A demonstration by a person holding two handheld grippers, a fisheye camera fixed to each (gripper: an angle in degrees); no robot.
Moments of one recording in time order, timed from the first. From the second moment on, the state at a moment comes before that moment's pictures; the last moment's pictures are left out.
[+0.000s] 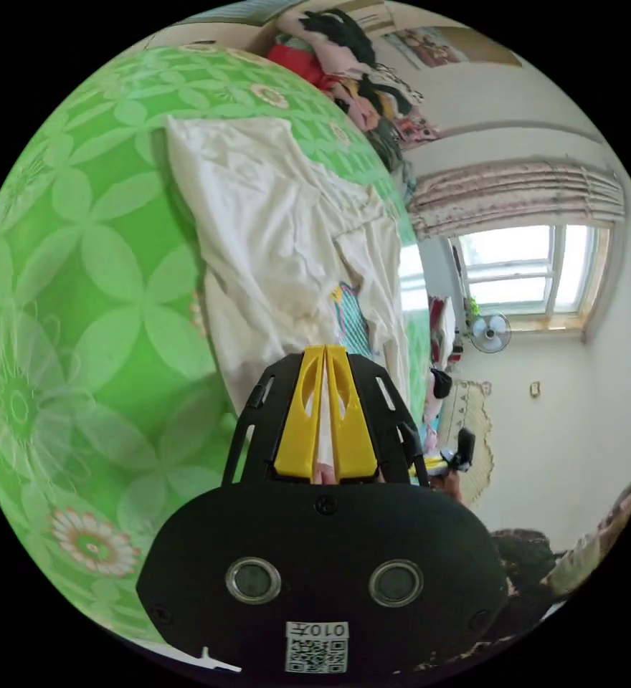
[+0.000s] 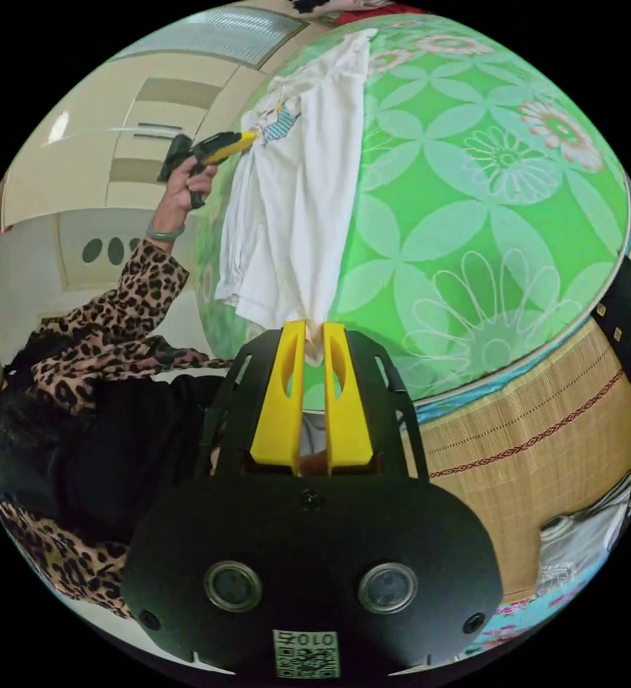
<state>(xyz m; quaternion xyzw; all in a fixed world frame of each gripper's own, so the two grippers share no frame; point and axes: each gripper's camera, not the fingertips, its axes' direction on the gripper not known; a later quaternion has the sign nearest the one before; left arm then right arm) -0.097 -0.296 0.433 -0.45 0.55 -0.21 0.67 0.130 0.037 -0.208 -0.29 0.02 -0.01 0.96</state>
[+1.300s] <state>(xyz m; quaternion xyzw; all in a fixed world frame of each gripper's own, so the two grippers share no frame) -0.112 -0.101 0.213 -0.57 0.51 -0.27 0.58 0.087 0.064 -0.249 -0.31 -0.02 0.03 0.95</state>
